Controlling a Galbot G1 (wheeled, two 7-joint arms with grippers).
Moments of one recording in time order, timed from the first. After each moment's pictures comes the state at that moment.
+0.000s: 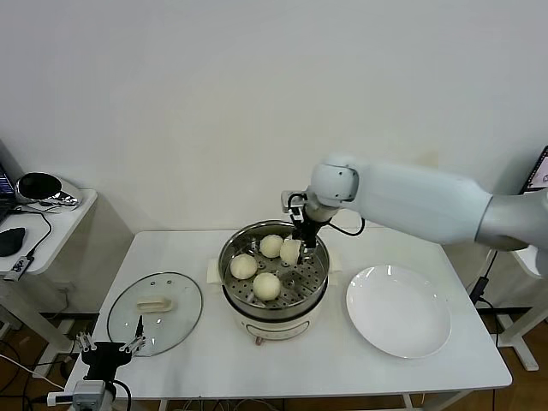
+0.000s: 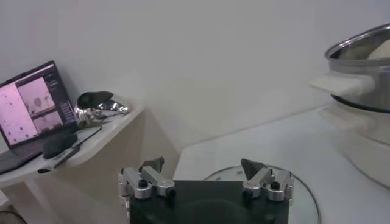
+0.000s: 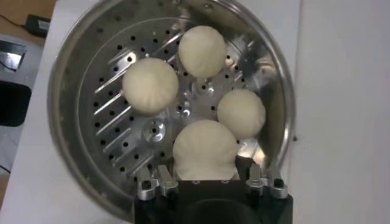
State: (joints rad) left arm 1.71 -1.24 -0.71 -2.10 -0.05 0.17 -0.17; right arm 0.55 1.12 -1.30 1.30 0.46 -0.57 -0.95
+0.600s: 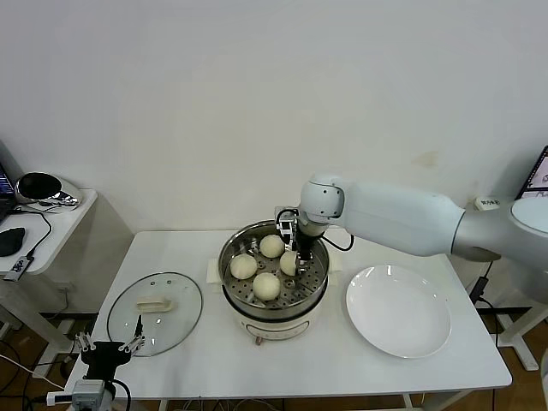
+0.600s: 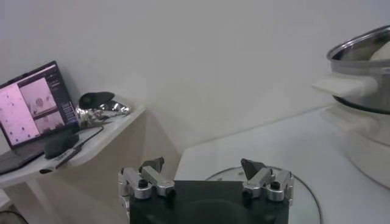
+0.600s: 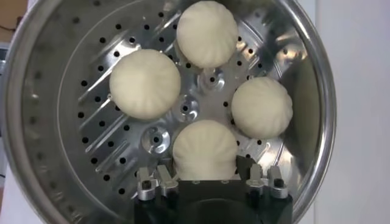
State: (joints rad) left arm 1.71 -1.24 -0.72 -2.09 -0.05 0.17 -0.17; right arm 0.48 1.16 -1.30 1.26 0.46 -0.67 -0.90
